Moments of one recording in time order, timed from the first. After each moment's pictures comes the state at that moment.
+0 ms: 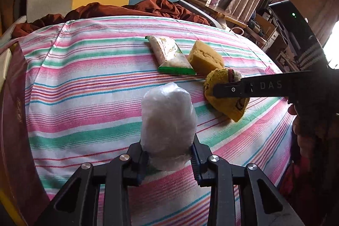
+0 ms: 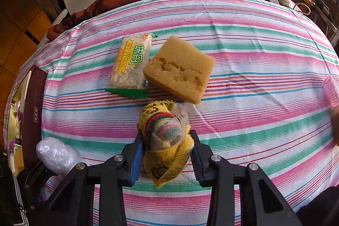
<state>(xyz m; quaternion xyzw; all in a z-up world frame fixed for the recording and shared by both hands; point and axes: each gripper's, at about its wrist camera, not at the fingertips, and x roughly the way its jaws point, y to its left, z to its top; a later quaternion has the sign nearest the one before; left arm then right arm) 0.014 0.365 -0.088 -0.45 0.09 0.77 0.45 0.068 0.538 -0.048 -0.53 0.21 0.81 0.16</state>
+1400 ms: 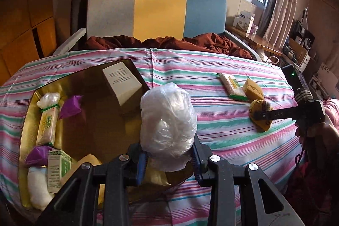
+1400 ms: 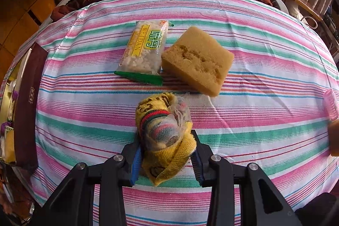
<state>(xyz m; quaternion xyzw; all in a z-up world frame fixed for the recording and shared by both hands) -0.001 0.209 -0.014 -0.38 0.07 0.86 0.32 0.049 0.514 -0.059 -0.56 0.16 0.80 0.15</state>
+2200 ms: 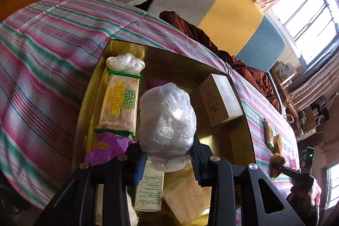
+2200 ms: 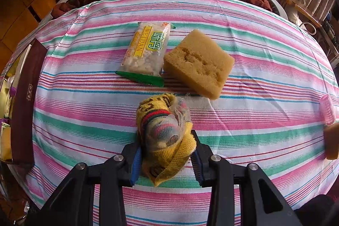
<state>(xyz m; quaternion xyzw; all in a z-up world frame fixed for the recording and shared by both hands) -0.116 0.058 -0.042 -0.49 -0.13 0.84 0.21 0.046 0.504 -0.059 -0.56 0.14 0.80 0.16</state>
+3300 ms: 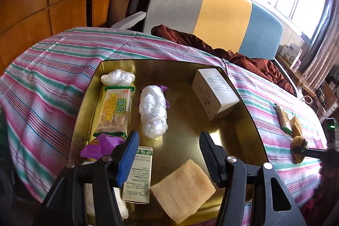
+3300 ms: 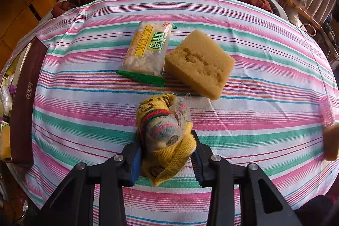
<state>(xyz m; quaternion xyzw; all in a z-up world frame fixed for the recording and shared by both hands) -0.068 0.095 -0.028 -0.42 -0.03 0.89 0.18 0.048 0.503 -0.061 -0.56 0.13 0.80 0.15</state>
